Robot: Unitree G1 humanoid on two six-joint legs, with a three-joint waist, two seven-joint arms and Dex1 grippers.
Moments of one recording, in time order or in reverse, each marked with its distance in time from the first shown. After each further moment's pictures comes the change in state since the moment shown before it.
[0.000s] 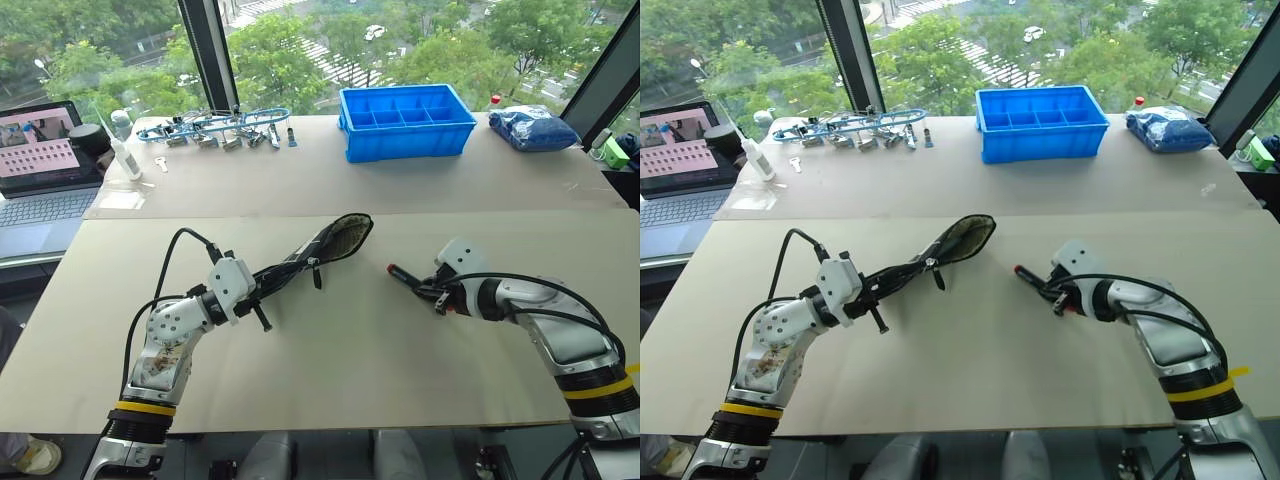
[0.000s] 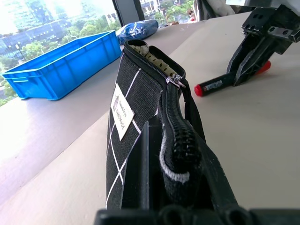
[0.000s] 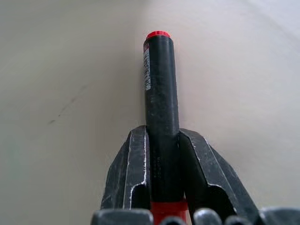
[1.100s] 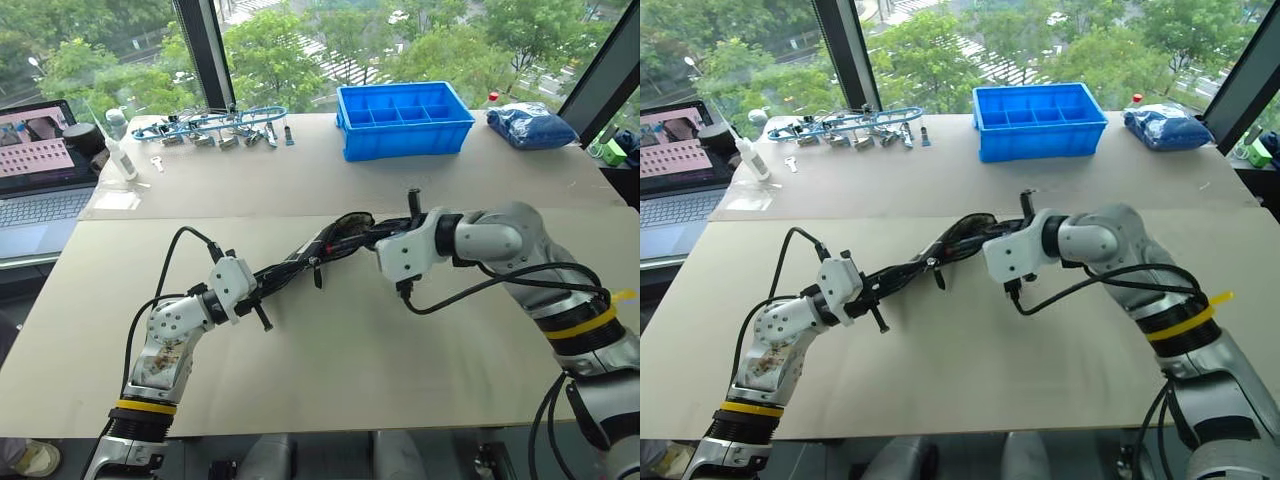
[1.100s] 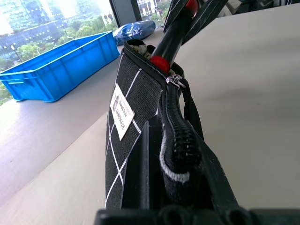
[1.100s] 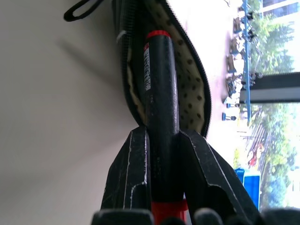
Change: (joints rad) left arm -0.008 -0.002 -0.002 -0.001 0.001 0.001 -0.013; right arm -0.403 -0.009 0.291 0.110 -0.559 -1.004 0.126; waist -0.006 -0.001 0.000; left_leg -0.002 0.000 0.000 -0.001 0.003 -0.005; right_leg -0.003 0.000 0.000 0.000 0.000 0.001
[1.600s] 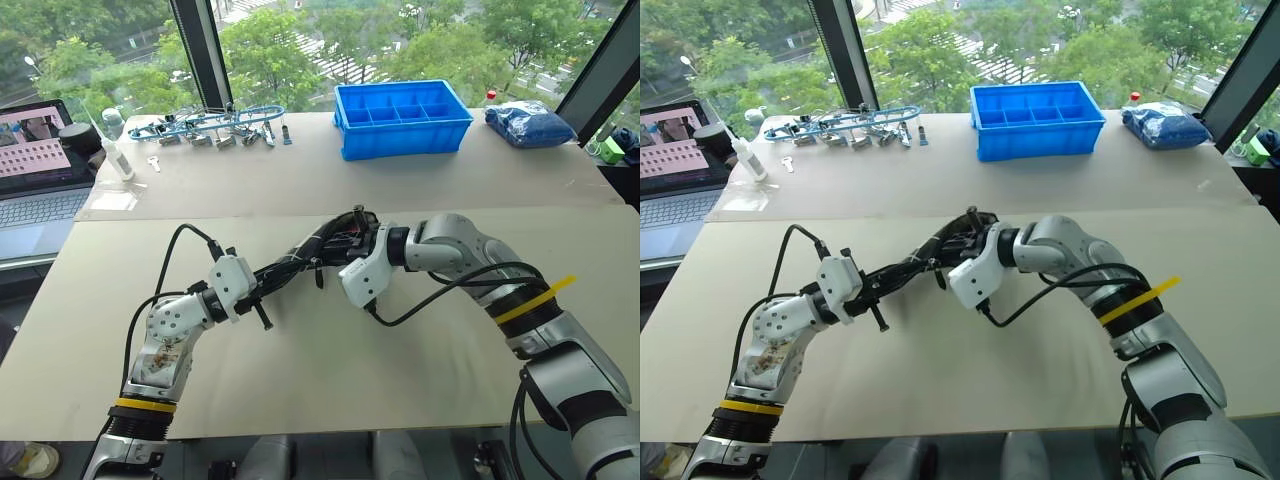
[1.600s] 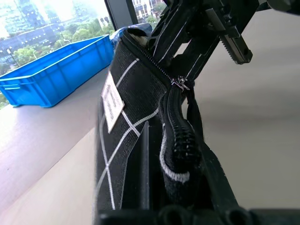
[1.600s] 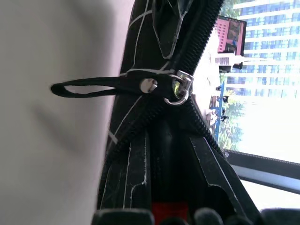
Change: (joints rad) left arm -0.007 0.002 0.002 -0.007 0.000 0.003 -0.005; right arm -0.076 0.175 0.074 0.261 -0.085 -0.367 -0.176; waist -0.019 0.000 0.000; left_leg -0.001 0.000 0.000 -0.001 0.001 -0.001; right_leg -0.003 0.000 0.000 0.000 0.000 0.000
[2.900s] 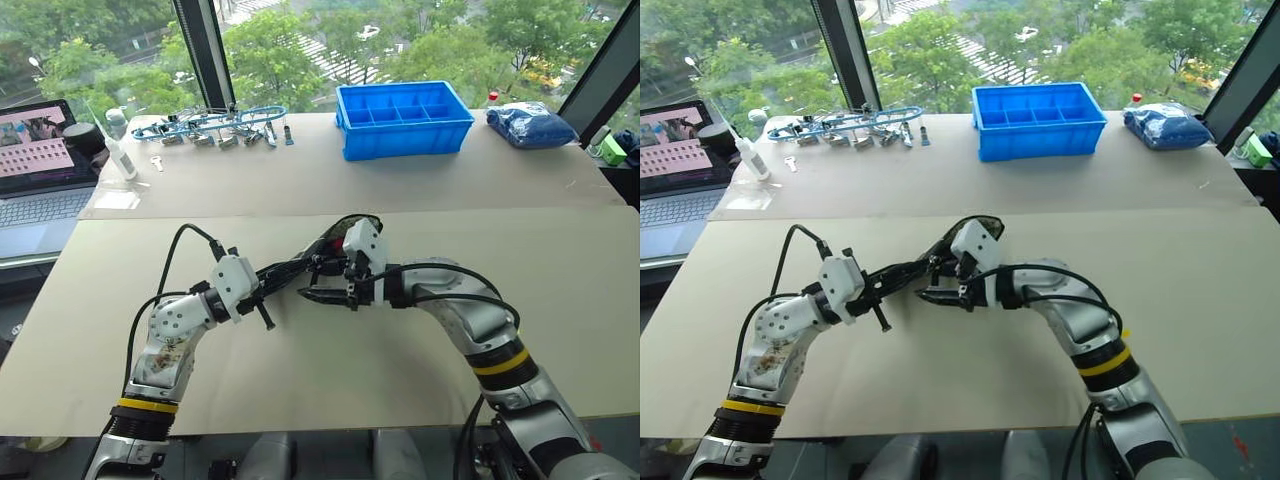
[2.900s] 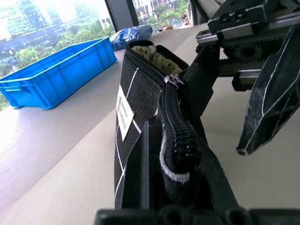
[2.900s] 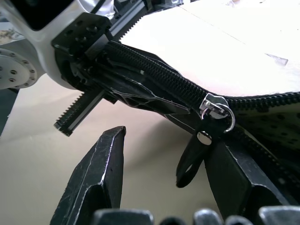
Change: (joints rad) left arm 0.000 -0.006 -0.007 -0.010 0.000 0.004 0.010; right arm 0.256 0.208 -0.173 -0.346 0.851 1.256 0.130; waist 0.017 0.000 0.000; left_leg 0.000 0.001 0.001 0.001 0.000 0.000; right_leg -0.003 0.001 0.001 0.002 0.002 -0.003
